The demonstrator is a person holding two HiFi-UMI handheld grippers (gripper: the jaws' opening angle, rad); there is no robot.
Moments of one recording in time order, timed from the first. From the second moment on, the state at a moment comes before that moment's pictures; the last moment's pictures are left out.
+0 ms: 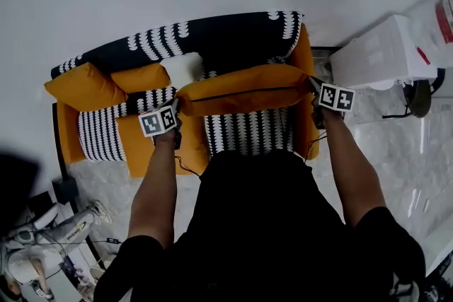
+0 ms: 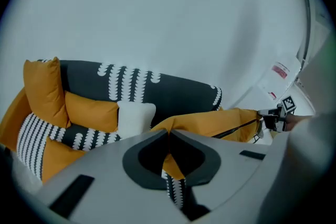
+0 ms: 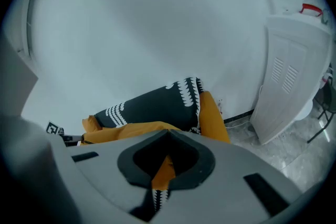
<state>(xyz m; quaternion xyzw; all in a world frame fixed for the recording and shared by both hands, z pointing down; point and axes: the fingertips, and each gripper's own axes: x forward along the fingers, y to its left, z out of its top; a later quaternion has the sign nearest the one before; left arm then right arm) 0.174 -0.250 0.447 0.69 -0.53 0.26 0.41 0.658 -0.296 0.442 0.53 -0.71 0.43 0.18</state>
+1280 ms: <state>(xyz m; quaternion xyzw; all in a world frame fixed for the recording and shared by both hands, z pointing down) 0.178 -0.468 0.485 0.72 -0.49 0.25 0.43 0.675 -0.475 0.467 0.61 -0.64 0.39 0.25</state>
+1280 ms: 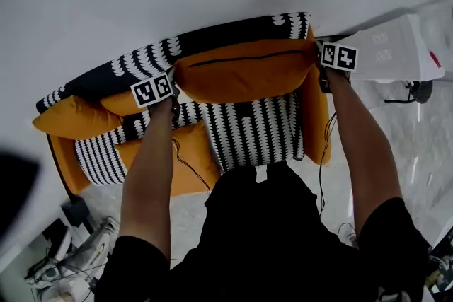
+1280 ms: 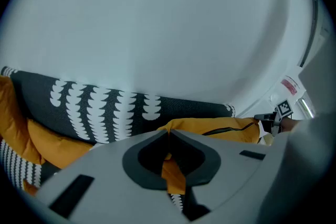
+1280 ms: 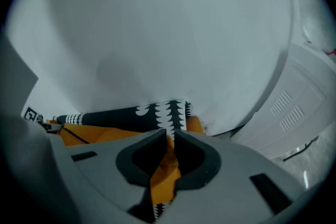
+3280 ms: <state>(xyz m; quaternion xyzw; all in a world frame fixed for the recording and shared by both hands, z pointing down) 0.362 -0.236 0.285 0.90 -0.32 0.17 0.26 0.547 -0.166 0.244 0.50 -0.81 0.30 0.09</state>
